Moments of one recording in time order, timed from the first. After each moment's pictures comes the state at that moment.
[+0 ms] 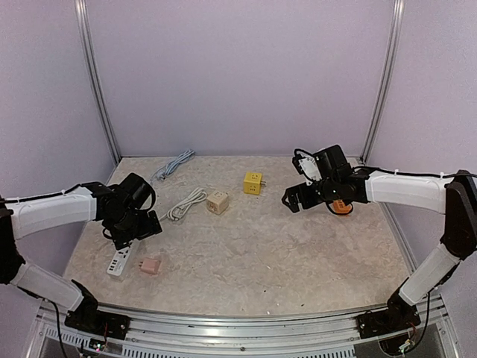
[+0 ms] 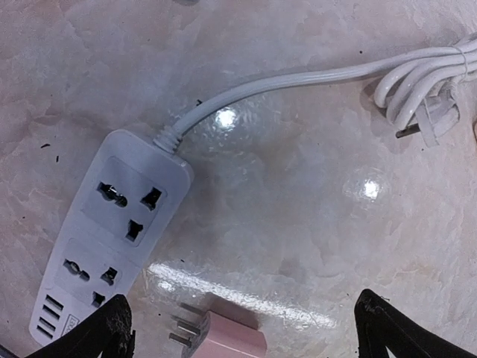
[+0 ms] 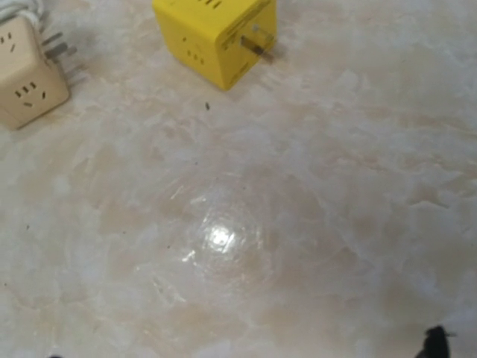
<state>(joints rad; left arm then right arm) -0.53 1.34 0.85 -0.73 -0.22 -0.96 0.58 1.56 1.06 -0.23 0.00 0.10</state>
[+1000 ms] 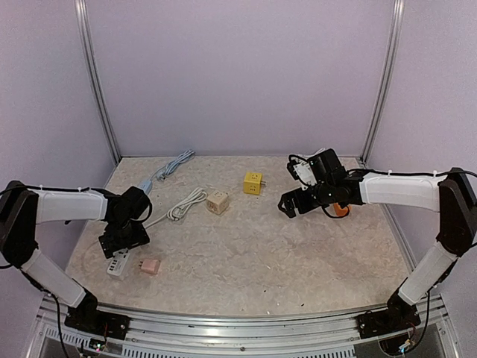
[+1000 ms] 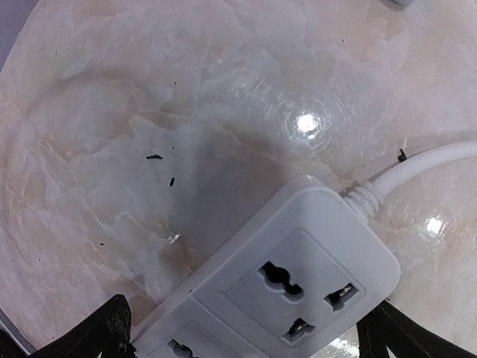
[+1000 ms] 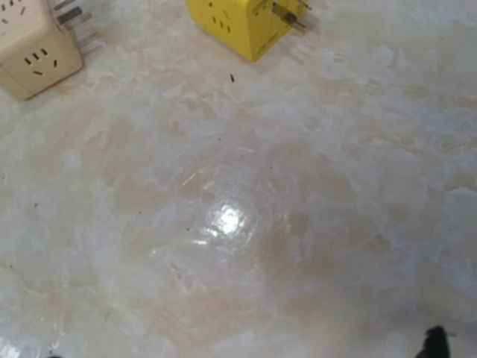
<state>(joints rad) -0.41 1.49 0.78 -0.75 -0.36 -1.01 0.61 1.61 1.06 -0.23 -0.02 0.10</state>
